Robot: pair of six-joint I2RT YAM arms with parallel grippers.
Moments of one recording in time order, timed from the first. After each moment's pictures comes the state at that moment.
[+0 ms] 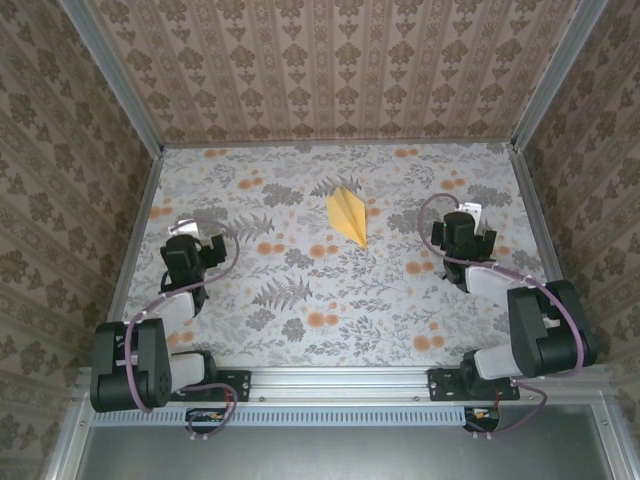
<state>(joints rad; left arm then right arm) 0.02 1.22 0.32 0.46 -0.14 -0.03 0.11 1.42 0.52 0.29 0.52 0.13</state>
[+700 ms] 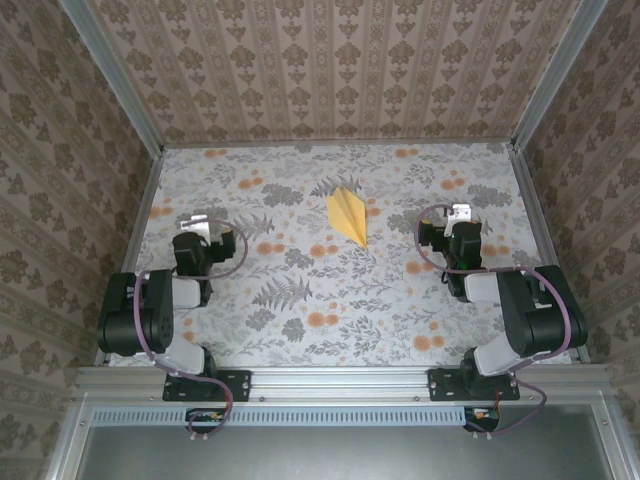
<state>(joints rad) 0.01 1.53 0.35 0.78 -0.02 0.02 0.05 1.52 0.40 0.75 0.17 0.03</state>
